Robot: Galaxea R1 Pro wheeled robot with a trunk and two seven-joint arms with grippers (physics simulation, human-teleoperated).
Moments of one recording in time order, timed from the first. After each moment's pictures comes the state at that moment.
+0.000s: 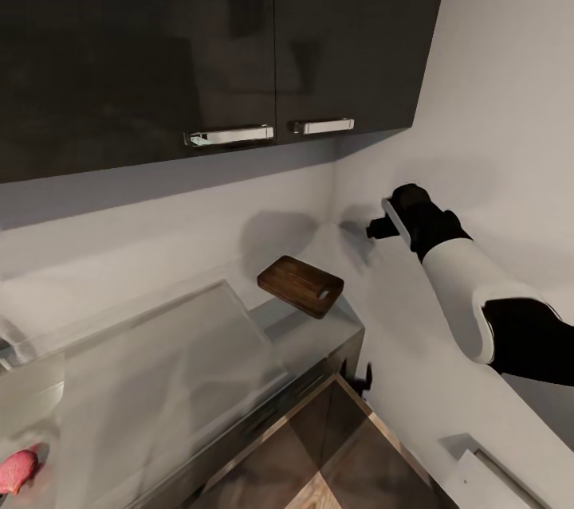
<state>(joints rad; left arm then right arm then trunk) -0.07 0.02 -0.14 -0.25 0.04 -0.50 -0.15 -1.41 -0.02 0.09 -0.47 0.20 0.97 0.03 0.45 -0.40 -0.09</state>
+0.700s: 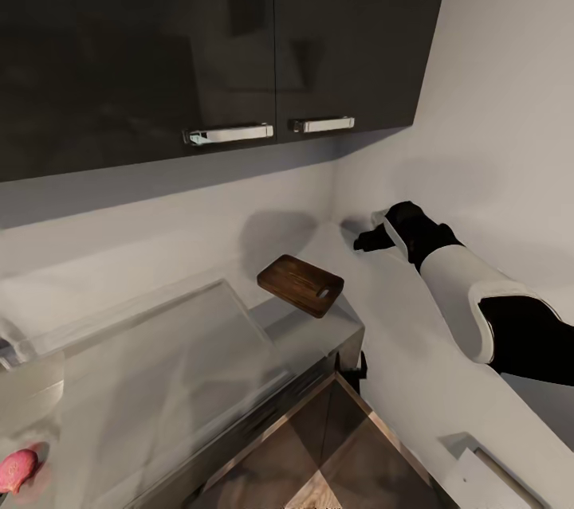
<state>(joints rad) -0.07 0.02 -0.14 -0.25 0.04 -0.50 -0.15 -1.42 -0.01 0.08 -0.32 0.19 0.80 0.18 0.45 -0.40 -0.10</state>
